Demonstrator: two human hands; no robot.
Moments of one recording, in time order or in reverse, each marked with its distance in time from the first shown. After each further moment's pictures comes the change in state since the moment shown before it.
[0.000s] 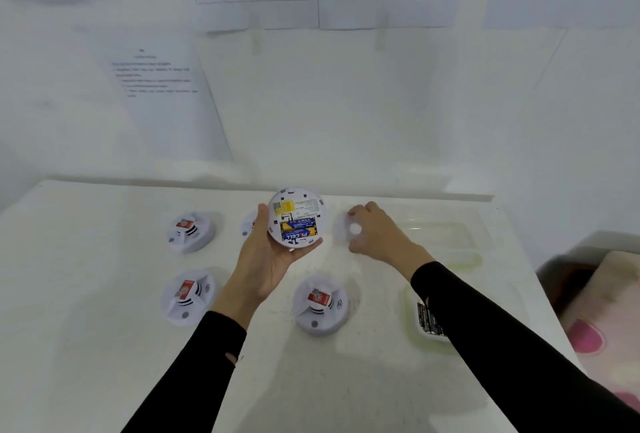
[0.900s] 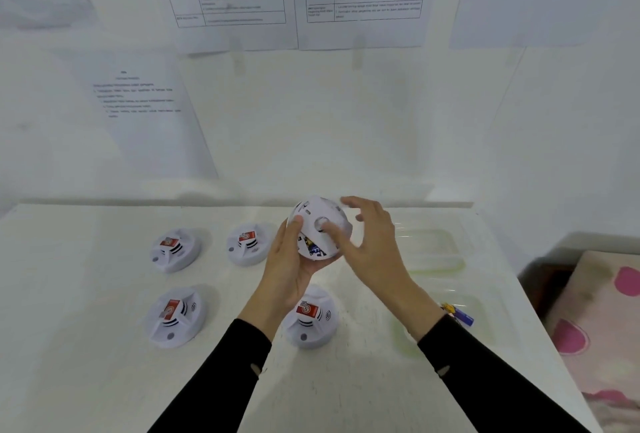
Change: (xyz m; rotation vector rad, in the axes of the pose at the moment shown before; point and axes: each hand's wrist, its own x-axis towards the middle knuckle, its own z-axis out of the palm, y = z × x) left_hand 0.007 -0.029 0.042 0.114 -0.077 0.055; right_hand -0.074 -0.064 -0.034 0.512 0.539 -0.051
